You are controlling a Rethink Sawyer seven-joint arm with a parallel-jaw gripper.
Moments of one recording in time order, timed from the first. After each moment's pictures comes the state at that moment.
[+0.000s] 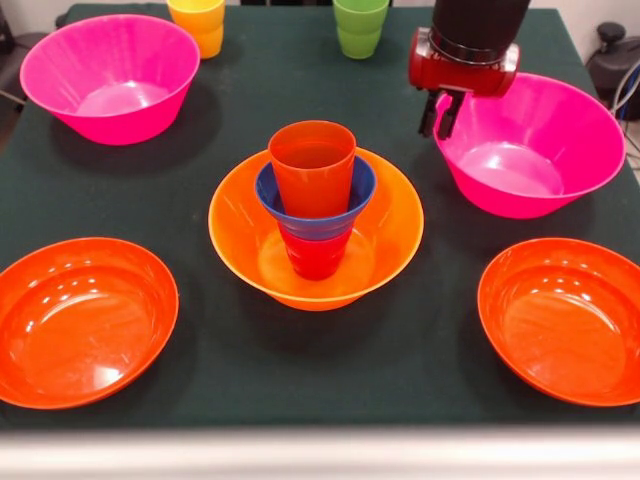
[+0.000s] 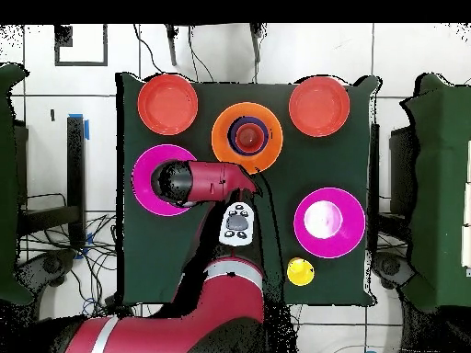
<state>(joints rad) 0.02 -0.43 -0.10 1.50 0.03 0.53 1.88</state>
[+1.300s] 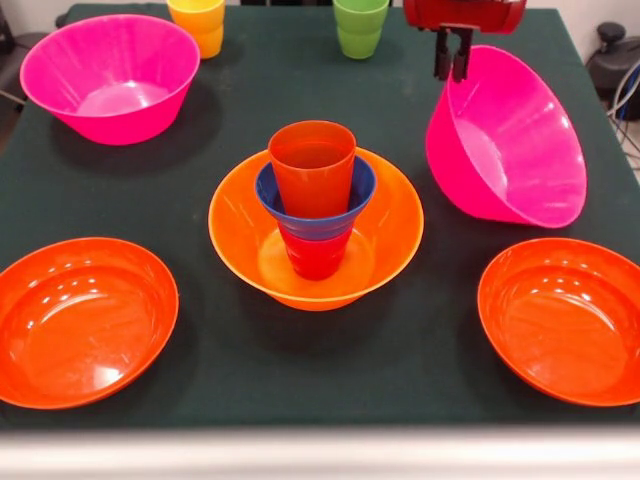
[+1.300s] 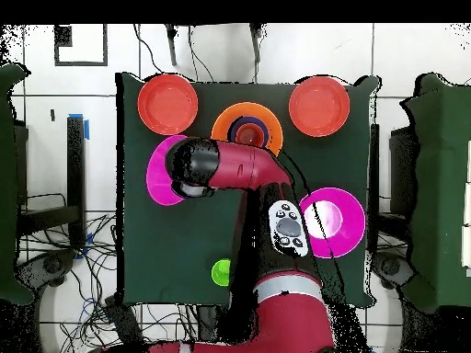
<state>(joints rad) -0.18 -0.59 0.10 1.54 0.03 0.78 1.88</state>
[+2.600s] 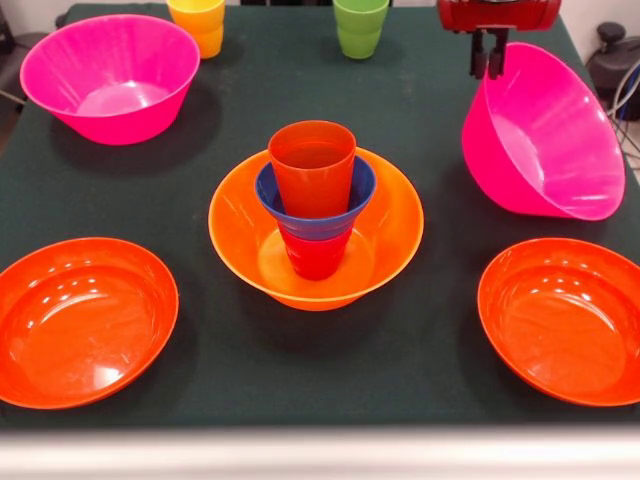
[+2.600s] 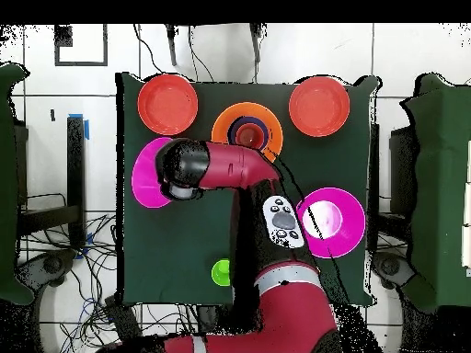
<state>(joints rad) -0.20 -0.59 0.20 1.57 0.00 0.79 1.88</state>
